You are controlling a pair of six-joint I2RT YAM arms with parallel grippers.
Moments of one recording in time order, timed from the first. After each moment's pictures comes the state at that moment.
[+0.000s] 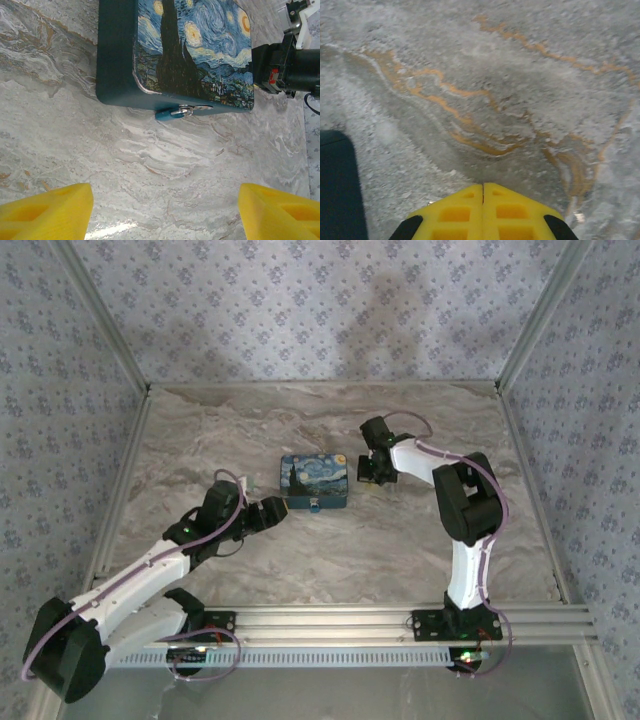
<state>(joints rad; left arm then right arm) -0.60 0.94 0.51 -0.24 0.16 -0.88 0.43 1.96 1.29 -0.53 0.01 0.46</state>
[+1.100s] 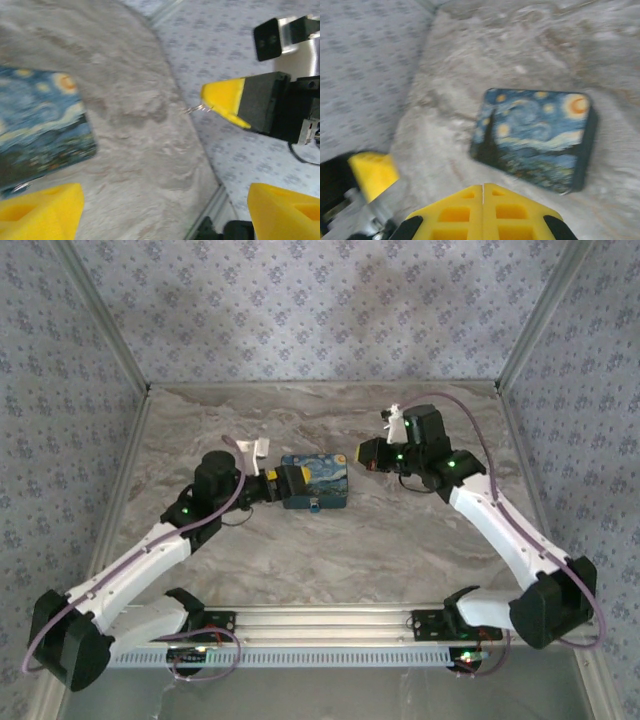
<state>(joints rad) -0.60 1.03 0.74 0.03 0.47 -0.83 0.46 1.24 1.14 -0.48 -0.44 0.55</state>
